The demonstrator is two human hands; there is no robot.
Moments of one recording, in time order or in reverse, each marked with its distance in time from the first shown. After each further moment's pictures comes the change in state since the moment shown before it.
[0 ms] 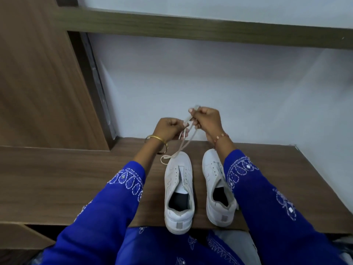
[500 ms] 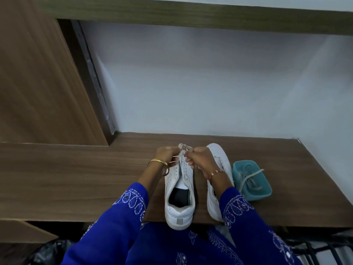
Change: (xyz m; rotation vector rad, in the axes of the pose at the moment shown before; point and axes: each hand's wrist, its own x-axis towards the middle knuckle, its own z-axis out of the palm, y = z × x) left_hand -0.021 -0.083 0.007 -0.153 0.191 -0.412; right_hand -0.059 0.090 0.001 -0.150 -0.146 0.399
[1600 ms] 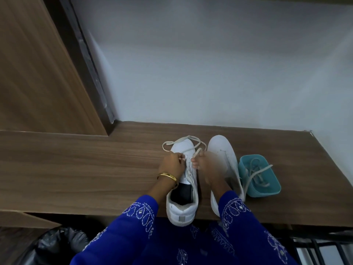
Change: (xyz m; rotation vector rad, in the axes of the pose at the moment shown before) left_hand 0.009 -0.052 0.003 0.977 0.101 0.365; right_hand 0.035 0.058 0.006 0.163 0.158 0.105
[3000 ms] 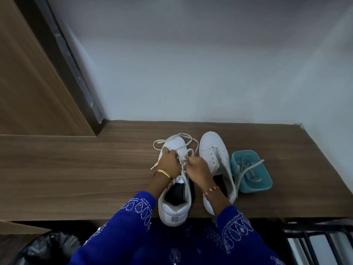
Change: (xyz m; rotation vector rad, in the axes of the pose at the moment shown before) left_hand 0.022 -0.005 0.028 0.106 -0.062 0.069; right_hand -0.025 0.005 -0.008 -0.628 -0.060 -0.281
